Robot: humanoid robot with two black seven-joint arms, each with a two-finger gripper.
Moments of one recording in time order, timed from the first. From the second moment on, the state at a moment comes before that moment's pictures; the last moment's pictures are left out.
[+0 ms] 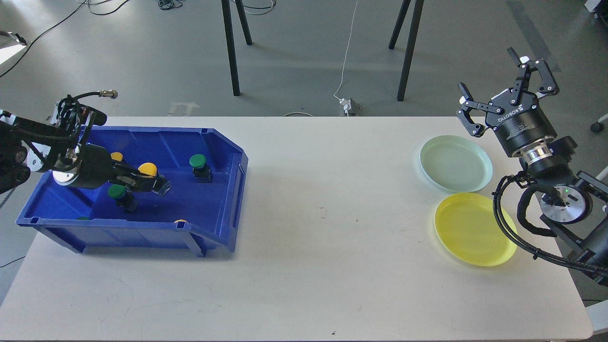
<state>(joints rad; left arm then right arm) -1.21 0.89 0.16 -1.06 1.55 -0.49 -0.49 0.63 -0.54 0.66 0.93 0.11 0.49 0.49</state>
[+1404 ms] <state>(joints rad) -0.97 0.47 -0.38 -1.09 0.65 -0.49 -0.49 0.65 -0.47 0.53 1.18 -0.23 0.24 0.49</state>
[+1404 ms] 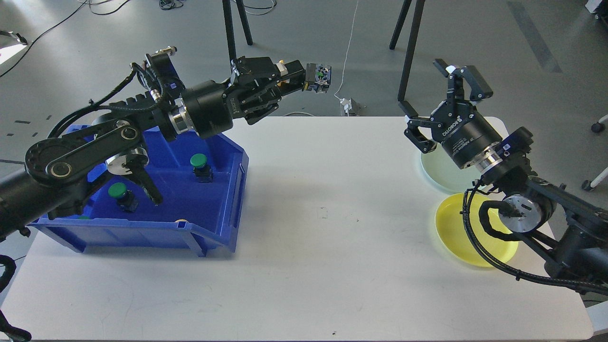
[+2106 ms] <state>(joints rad) -0.97 0.47 -0.37 -1.09 0.65 -0.49 -0.49 0.83 -0.26 0.41 1.13 -0.24 0.22 0.49</state>
